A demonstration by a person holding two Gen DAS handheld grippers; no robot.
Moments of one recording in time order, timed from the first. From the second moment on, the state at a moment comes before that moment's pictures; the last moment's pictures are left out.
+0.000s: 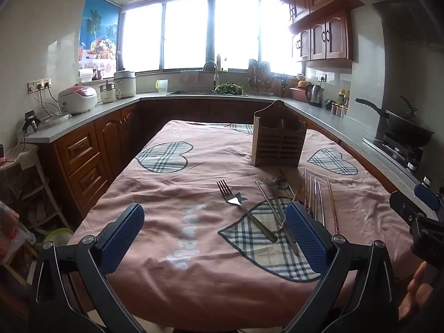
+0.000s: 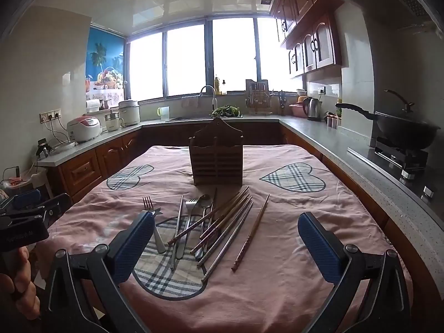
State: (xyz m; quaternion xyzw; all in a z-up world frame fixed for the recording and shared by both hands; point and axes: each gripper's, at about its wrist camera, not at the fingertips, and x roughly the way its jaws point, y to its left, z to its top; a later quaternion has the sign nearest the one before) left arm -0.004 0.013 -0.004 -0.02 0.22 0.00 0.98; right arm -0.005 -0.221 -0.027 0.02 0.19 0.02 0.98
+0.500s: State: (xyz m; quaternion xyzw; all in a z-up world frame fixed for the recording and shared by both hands) left arm -0.005 0.013 -0.001 -0.02 0.21 0.00 0.98; right arm -0.009 -0.228 -0.028 0.03 0.17 0.01 0.99
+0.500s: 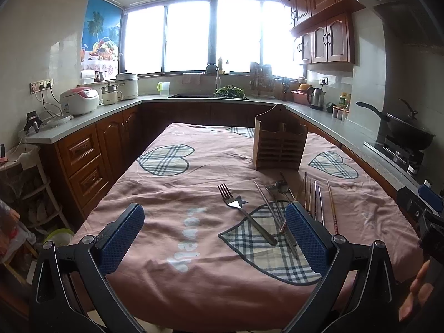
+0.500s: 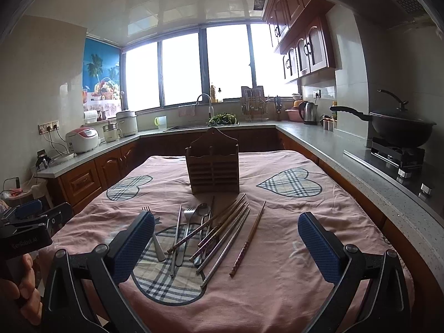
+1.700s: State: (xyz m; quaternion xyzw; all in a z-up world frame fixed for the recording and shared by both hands) left arm -0.005 0.010 0.004 -0.02 0.20 0.00 0.98; right arm -0.010 -0.227 -0.024 0.03 0.16 0.02 0.99
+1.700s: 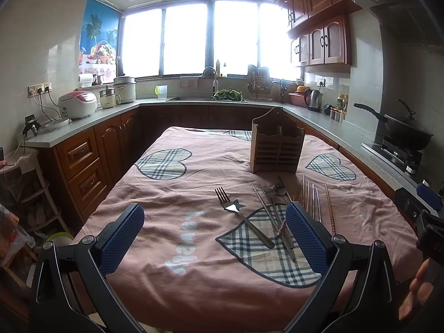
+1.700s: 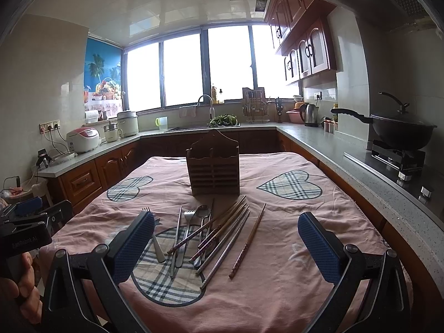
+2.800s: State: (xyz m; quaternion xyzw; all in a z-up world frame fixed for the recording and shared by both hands) left arm 0.083 0.016 -0.025 -0.04 0.33 -0.04 0.94; right arm 0.055 -0.241 -0.055 0.04 0.27 0.03 0.96
